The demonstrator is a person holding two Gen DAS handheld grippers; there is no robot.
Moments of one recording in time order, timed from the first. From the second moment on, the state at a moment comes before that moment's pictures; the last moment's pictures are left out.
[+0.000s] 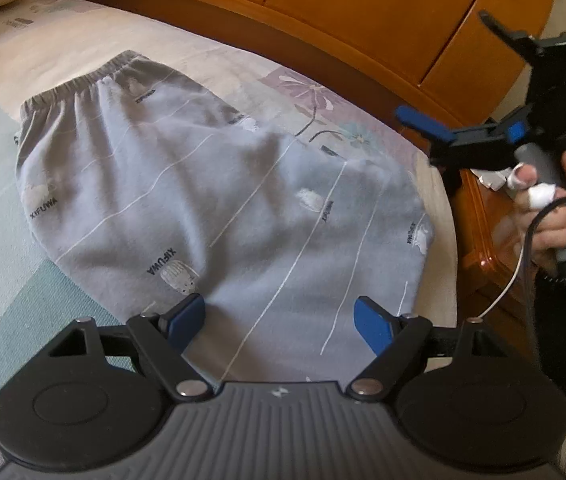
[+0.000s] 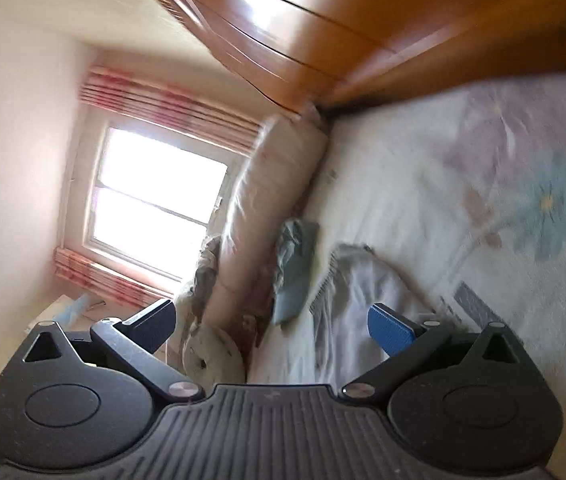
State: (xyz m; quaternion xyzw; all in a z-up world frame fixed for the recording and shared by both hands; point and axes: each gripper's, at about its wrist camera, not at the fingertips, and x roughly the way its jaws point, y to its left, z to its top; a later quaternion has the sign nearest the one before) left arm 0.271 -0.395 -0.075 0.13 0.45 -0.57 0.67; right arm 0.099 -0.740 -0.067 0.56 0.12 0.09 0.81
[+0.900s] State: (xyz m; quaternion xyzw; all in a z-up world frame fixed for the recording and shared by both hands) left arm 0.273 -0.360 -0.047 0.18 0.43 -0.52 0.71; right arm 0.105 -0.667 -0.077 0.35 0.29 0.00 0.89
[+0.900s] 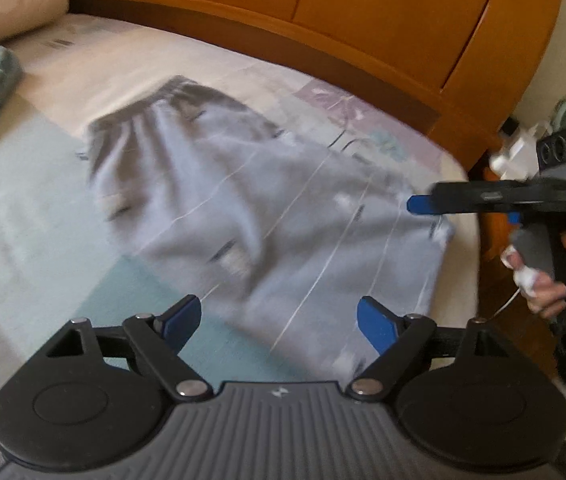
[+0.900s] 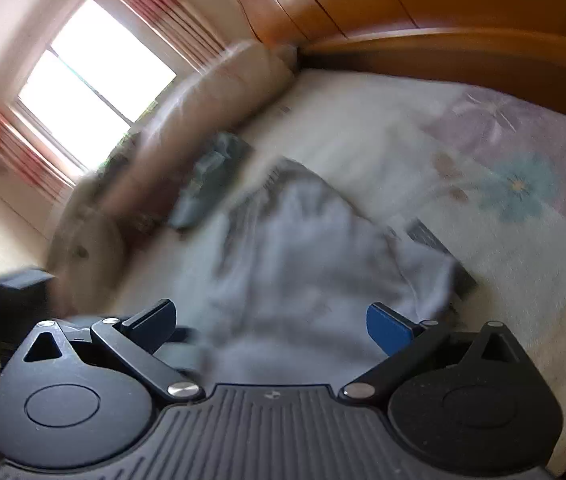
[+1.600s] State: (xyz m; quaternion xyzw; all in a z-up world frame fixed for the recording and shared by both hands) left arm 0.188 -0.232 -0.048 0.27 0.31 -0.40 0.82; right arm 0.216 -0.581 -0.071 0.08 0.33 -0.01 0.94
